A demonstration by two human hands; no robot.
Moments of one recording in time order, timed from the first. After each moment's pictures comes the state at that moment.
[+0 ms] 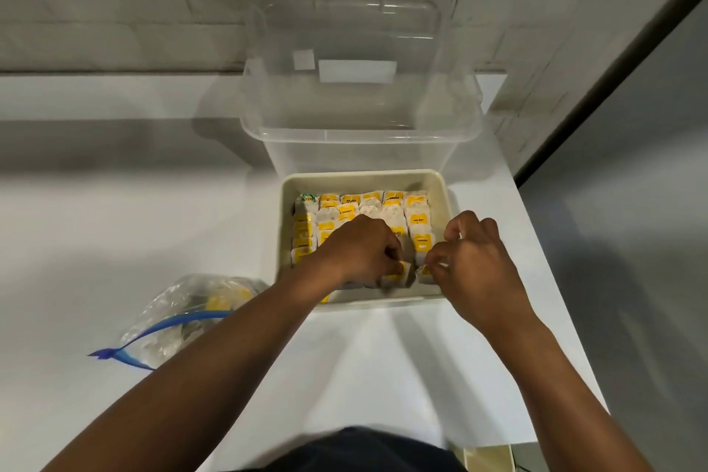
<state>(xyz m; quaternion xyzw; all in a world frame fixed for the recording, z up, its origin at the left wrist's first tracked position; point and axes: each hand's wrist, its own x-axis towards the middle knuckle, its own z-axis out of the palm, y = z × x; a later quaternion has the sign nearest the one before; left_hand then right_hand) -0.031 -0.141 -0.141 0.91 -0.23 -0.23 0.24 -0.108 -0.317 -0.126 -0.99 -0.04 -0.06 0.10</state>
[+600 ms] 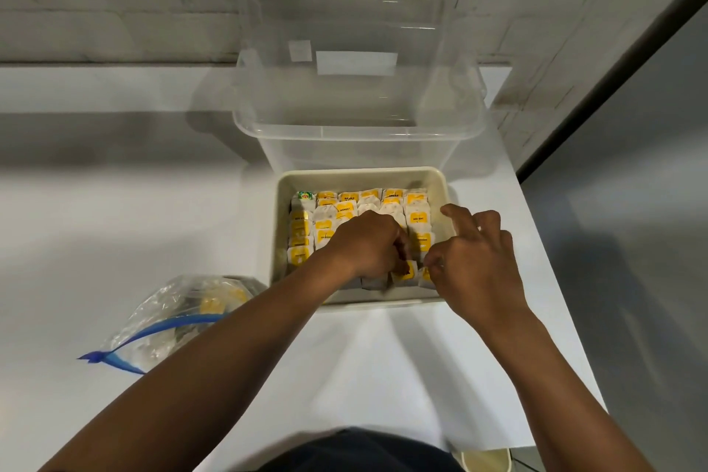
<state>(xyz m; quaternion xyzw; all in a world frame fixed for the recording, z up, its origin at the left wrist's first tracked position) -0.021 -0.157 -0.145 0.92 -0.21 -0.26 0.22 -0.100 -0.317 -0.132 -1.00 -0.01 -0.04 0.01</state>
